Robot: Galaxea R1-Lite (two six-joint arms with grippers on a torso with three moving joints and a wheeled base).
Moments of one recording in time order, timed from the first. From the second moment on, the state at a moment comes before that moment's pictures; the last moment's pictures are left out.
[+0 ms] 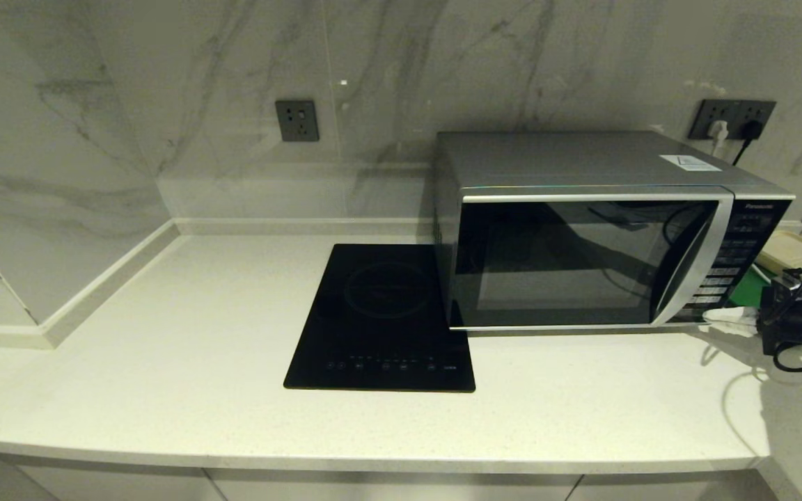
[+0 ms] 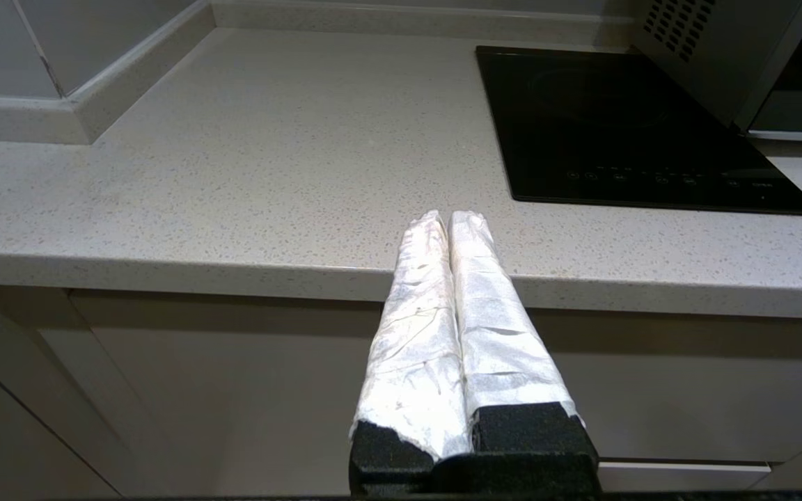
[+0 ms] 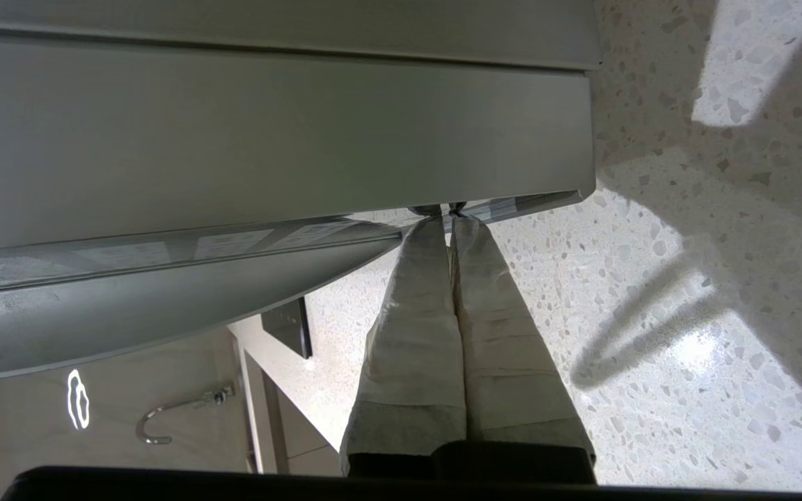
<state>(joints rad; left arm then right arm) 0.00 0.00 0.00 -0.01 0.01 -0.06 -0.61 2.55 -1.98 0.45 1.11 0.31</state>
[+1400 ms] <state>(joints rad) 0.00 0.00 0.00 -0.01 0.01 -0.06 -0.72 1.90 -1.70 1.02 0.84 -0.18</state>
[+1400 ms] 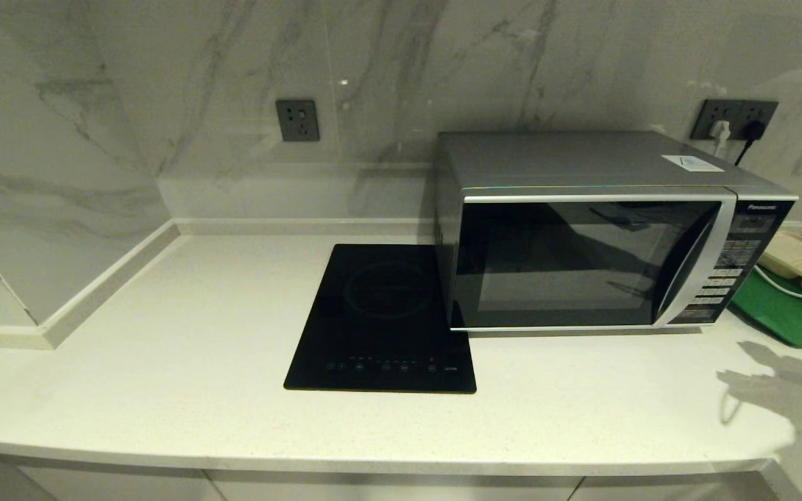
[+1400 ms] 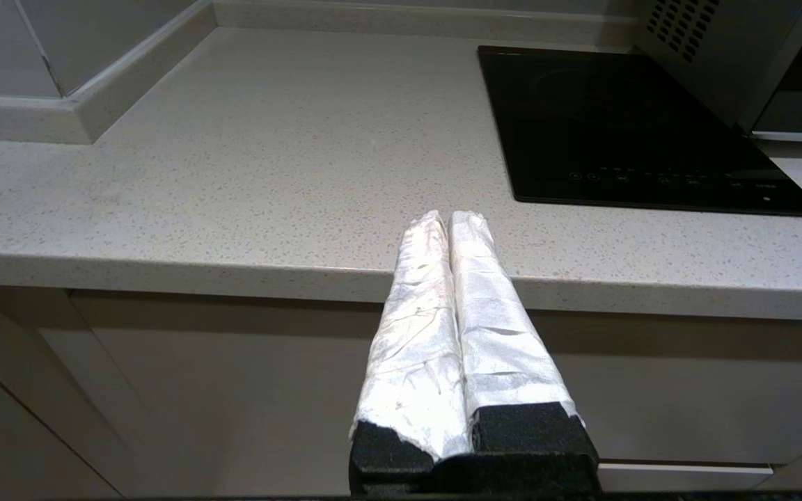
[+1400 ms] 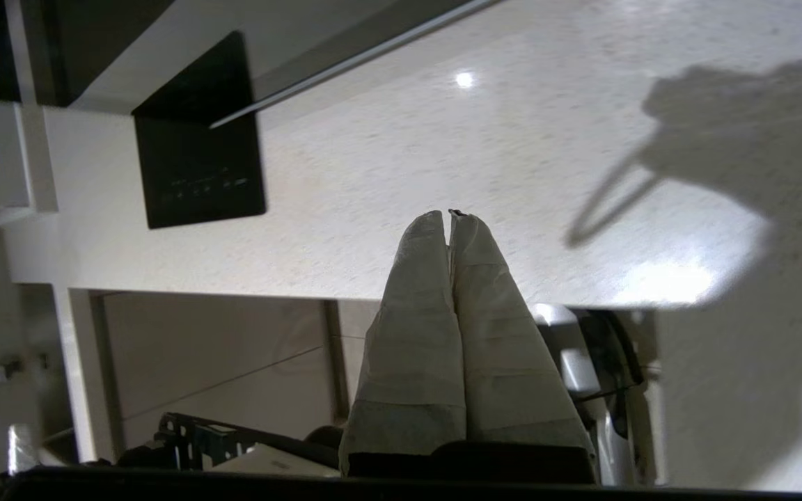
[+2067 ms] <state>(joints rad) 0.00 0.00 0.00 -0.01 0.01 -0.06 -0.26 1.08 -1.96 1.48 0.54 -0.02</state>
